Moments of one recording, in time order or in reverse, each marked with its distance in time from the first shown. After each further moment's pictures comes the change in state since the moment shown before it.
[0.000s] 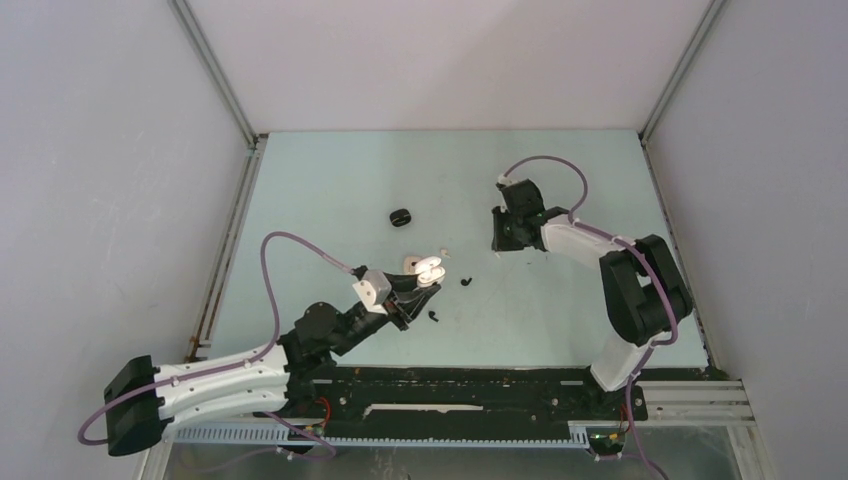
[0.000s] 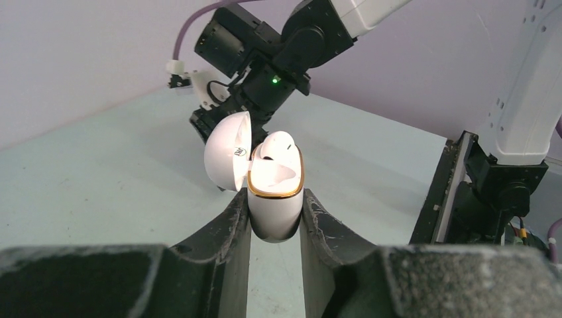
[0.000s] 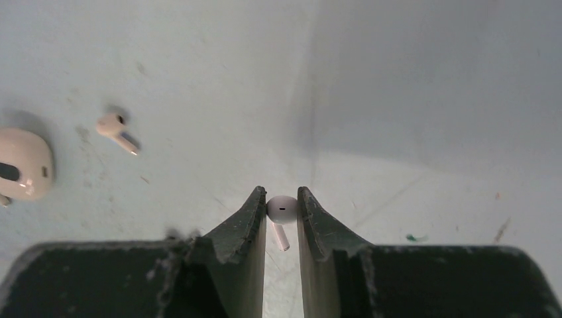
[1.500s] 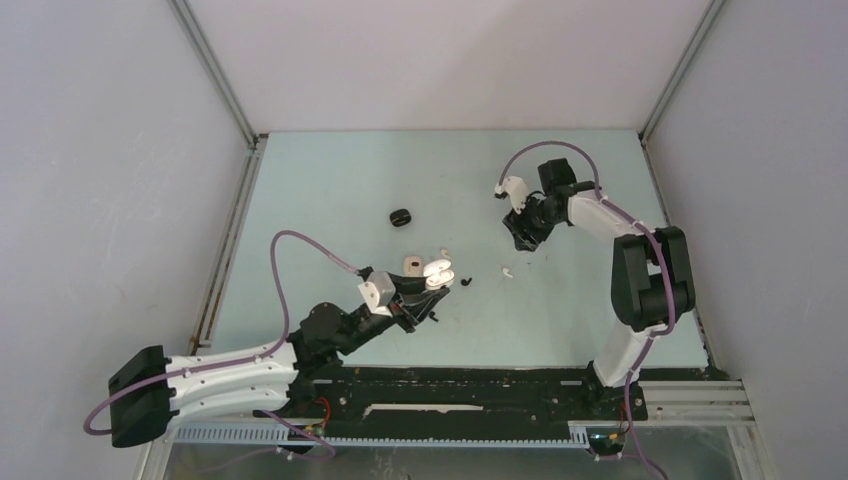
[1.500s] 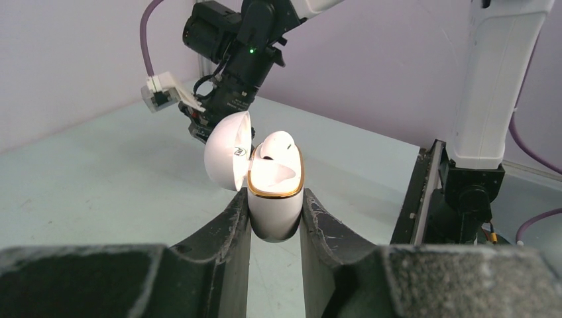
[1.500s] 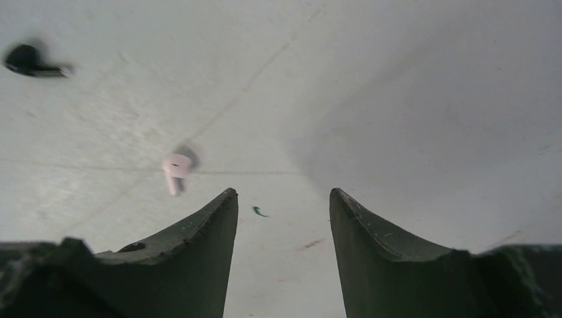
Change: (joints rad) left arm -0.016 0.101 0.000 0.138 0.049 -0.026; right arm -0.232 0.035 0.134 -0.312 -0.406 -0.956
